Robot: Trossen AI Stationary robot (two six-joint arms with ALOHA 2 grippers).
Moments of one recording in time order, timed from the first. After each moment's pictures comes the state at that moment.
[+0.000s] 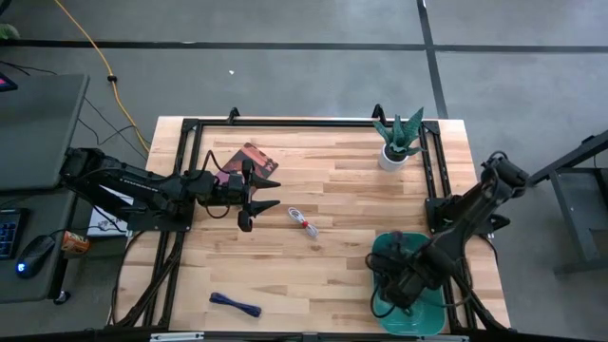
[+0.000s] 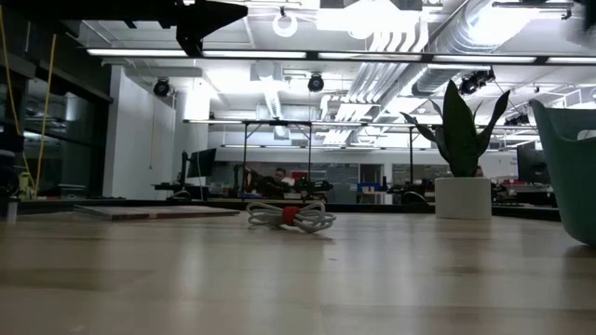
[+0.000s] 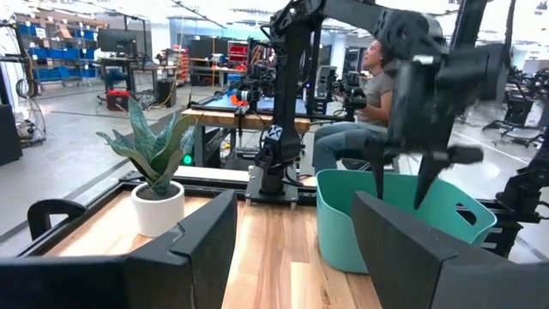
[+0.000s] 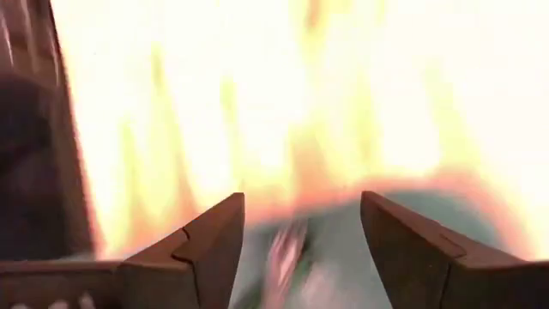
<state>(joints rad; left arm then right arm) -0.01 1.05 0.45 0.64 -0.17 -0.05 0.79 1.54 1.28 -1.03 0.37 1.01</state>
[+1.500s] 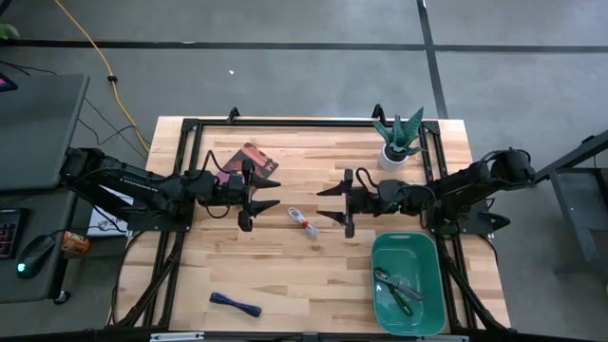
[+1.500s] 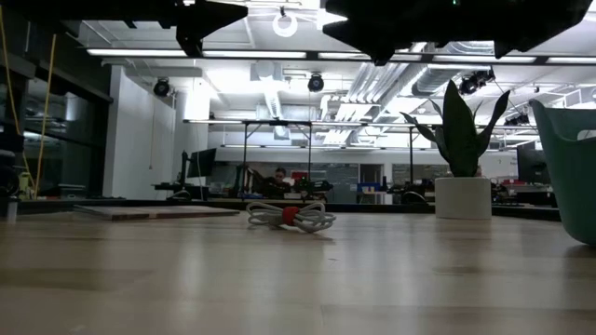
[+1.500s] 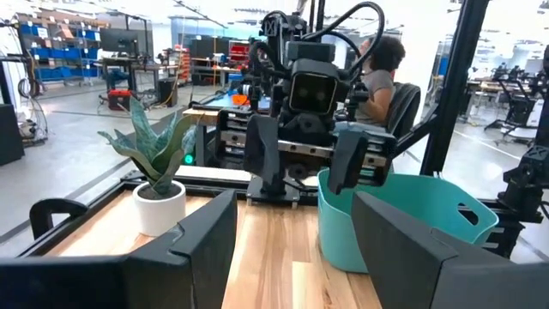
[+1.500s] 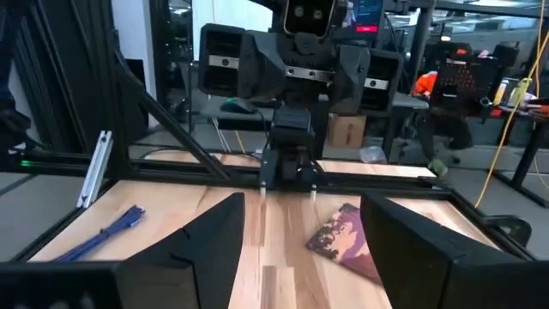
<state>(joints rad) -0.01 1.05 0.46 0.64 -0.17 -0.05 0.14 1.41 0.60 0.83 0.13 -0.09</state>
